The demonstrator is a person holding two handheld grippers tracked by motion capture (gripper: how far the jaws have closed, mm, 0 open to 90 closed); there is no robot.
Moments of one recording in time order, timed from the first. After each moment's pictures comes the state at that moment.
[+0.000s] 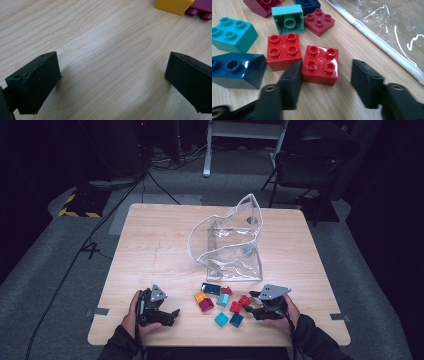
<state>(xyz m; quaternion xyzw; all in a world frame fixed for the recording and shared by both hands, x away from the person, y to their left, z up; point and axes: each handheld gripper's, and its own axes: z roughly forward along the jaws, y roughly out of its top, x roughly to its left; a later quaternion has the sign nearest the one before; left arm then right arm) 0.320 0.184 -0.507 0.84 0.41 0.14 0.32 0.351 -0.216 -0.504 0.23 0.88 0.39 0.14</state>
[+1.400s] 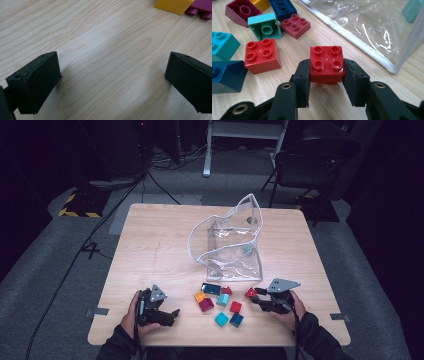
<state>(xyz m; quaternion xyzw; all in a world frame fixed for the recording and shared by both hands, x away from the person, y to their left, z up) 0.319 0.185 -0.507 0.84 0.41 0.14 0.32 0.365 -0.238 -0.498 0.27 0.86 0.41 0.14</state>
